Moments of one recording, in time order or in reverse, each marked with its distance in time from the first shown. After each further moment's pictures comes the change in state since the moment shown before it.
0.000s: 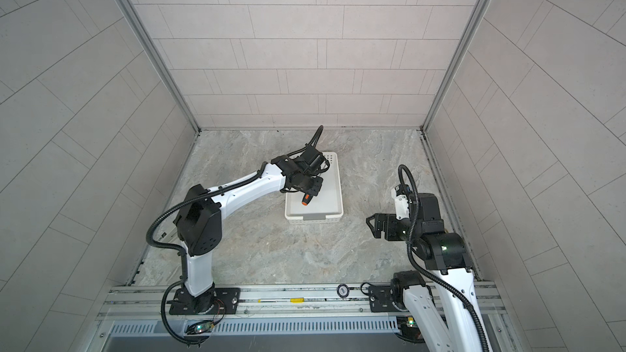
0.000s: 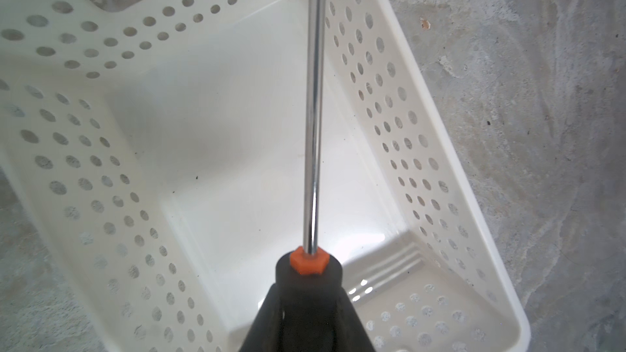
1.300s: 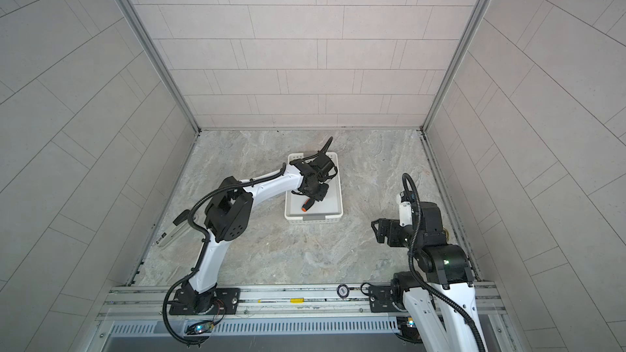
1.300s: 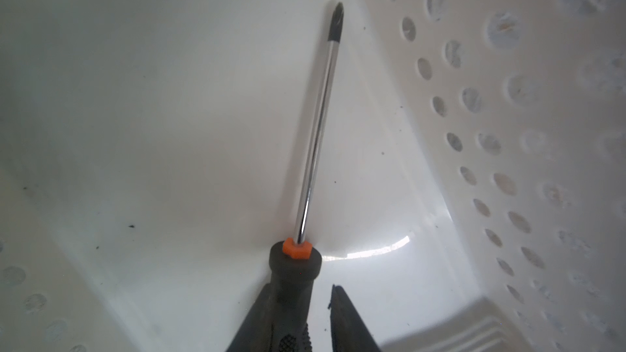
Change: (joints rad) left arm 0.021 0.226 0.106 -0.013 0.005 0.047; right arm 0.000 -0.089 -0.058 0.006 0.083 0.019
